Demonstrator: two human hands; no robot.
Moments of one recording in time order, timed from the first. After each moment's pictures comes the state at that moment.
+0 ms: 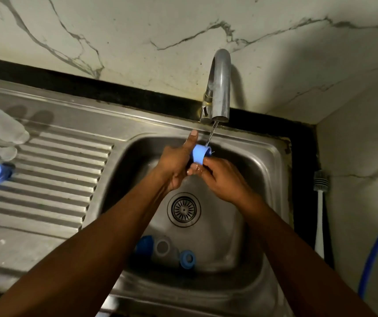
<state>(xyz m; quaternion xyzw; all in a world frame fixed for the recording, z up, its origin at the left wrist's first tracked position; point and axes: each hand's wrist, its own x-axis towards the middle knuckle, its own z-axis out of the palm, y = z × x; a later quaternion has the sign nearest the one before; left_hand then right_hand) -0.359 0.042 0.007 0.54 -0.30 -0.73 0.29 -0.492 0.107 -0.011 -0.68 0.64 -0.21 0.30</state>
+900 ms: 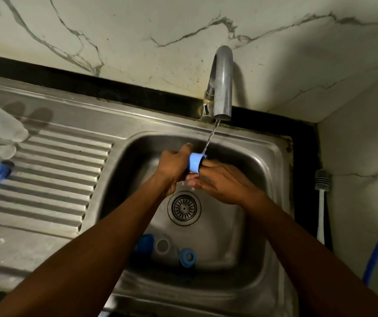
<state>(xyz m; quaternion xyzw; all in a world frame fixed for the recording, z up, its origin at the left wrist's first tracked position) -0.354 0.048 -0.018 0.59 -0.36 -0.67 0.25 -0.508 0.105 -0.021 -0.79 0.57 -0.07 0.21</state>
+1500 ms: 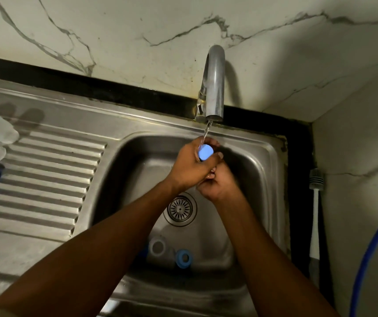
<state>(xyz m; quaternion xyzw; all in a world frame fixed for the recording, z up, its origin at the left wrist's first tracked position) -0.388 0.056 -0.019 0.43 -0.60 -0.58 0.34 -0.462 0.087 -0.020 0.10 0.41 -0.60 0.68</state>
